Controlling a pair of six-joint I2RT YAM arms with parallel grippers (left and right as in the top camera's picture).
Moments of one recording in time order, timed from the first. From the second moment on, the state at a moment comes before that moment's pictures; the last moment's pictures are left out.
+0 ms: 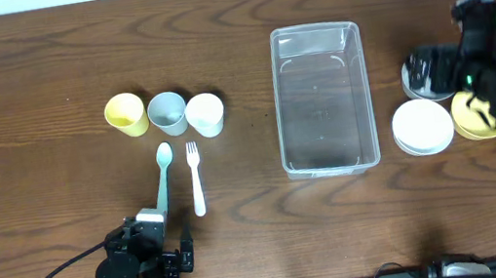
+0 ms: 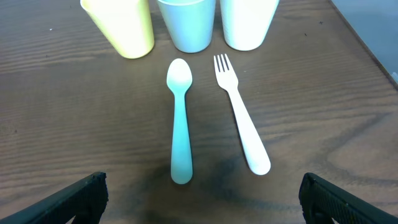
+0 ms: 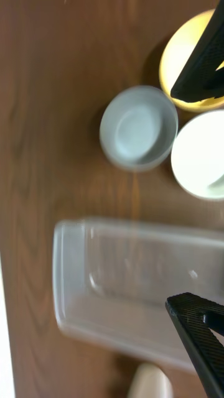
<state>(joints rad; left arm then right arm) -0.15 0.01 0.29 -0.87 0.02 0.09 -0.15 1.28 1.29 -0.82 -0.14 0.05</state>
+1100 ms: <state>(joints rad) -0.15 0.01 0.29 -0.87 0.02 0.09 -0.69 1.94 1.32 -0.95 0.08 0.30</state>
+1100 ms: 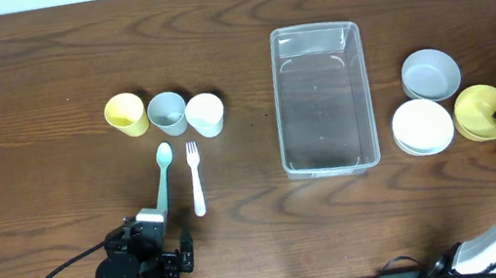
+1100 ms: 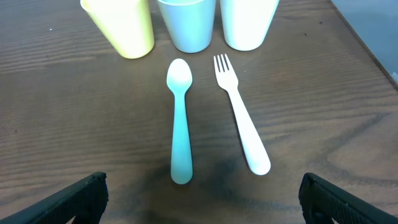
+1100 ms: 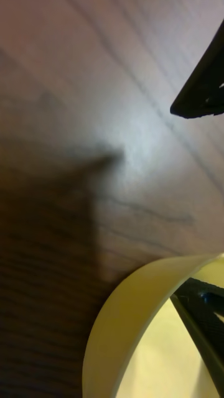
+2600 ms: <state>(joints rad) -0.15 0.01 0.29 -0.87 0.02 0.09 0.24 1.91 1.43 -0.58 0.06 0.43</state>
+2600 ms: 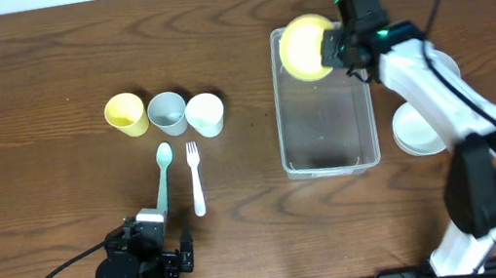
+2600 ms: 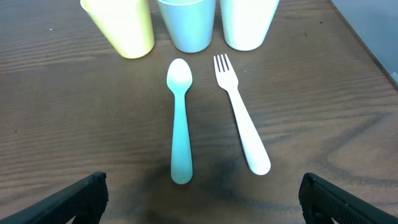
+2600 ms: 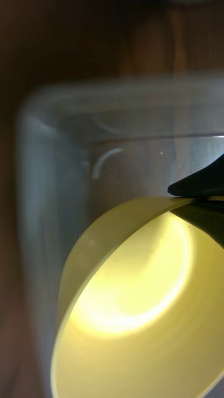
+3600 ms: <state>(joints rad) -0.15 0.01 0.29 -0.87 0.03 0.09 -0.17 1.66 1.49 -1.05 0.13 0.45</state>
